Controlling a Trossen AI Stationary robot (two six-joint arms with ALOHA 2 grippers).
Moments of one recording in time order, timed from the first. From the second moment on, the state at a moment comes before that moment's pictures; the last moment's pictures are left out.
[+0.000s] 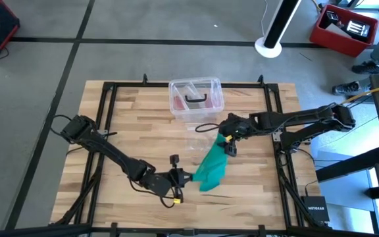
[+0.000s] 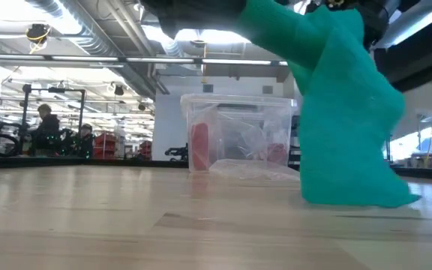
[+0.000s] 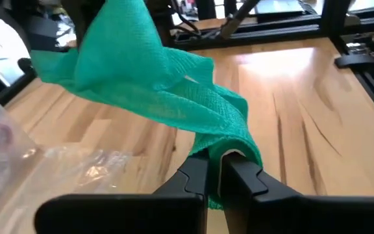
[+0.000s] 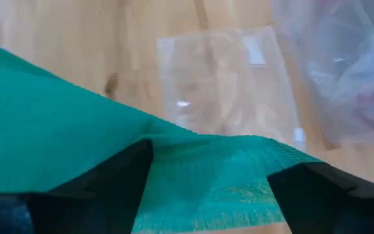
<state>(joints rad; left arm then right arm) -0.56 1.79 1.10 0.23 -0.70 -0.15 0.02 1.24 0.87 -0.55 0.08 0.15</state>
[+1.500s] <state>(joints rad) -0.54 1.80 1.10 0.21 -0.68 -0.17 0.00 1.19 1.14 -1.03 -0.01 0.12</state>
